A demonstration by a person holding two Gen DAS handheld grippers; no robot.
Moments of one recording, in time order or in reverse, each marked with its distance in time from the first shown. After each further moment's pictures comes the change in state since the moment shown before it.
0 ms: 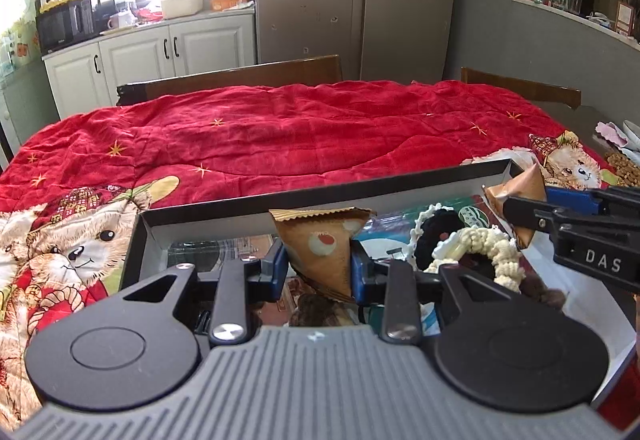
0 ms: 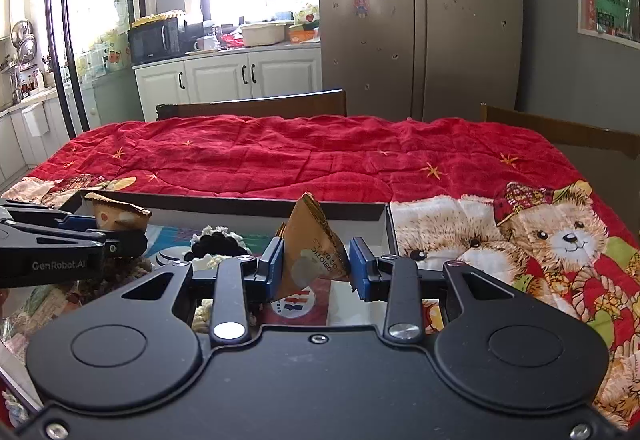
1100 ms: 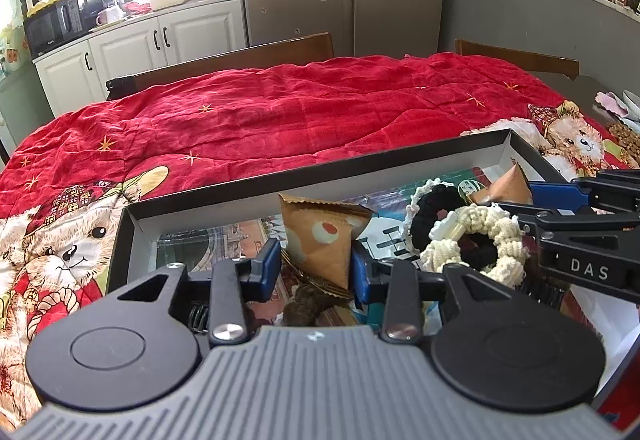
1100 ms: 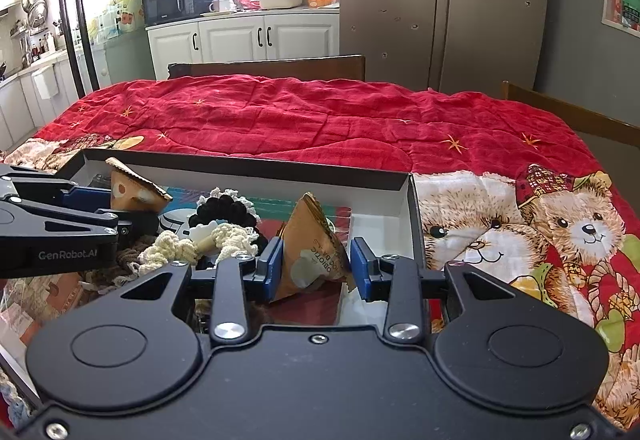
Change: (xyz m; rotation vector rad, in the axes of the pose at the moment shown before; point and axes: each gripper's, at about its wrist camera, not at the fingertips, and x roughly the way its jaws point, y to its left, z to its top) left arm 0.010 -0.009 -0.001 0.059 0.063 0.009; right arm 0.017 0.007 -0.002 -0.057 0.109 0.028
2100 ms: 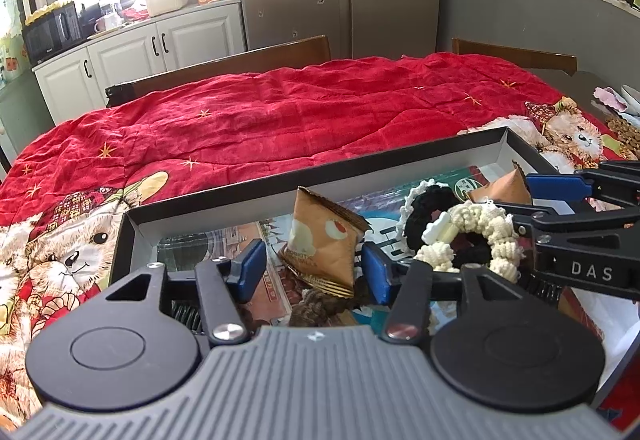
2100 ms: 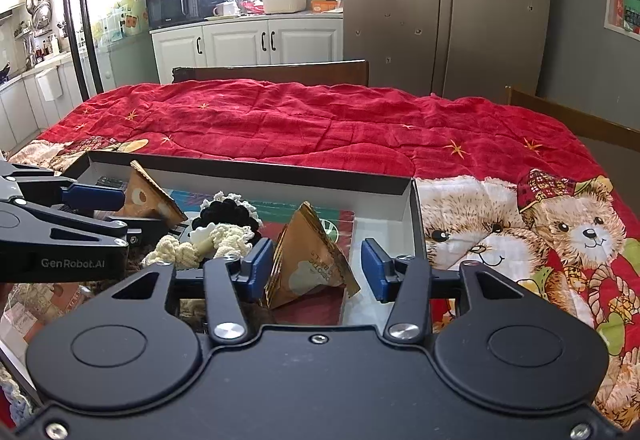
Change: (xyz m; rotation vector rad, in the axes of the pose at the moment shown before) left arm -0.003 -0.003 0.000 0.022 -0.013 0.005; right arm -0.004 0.000 0.000 -0.007 -0.021 0.006
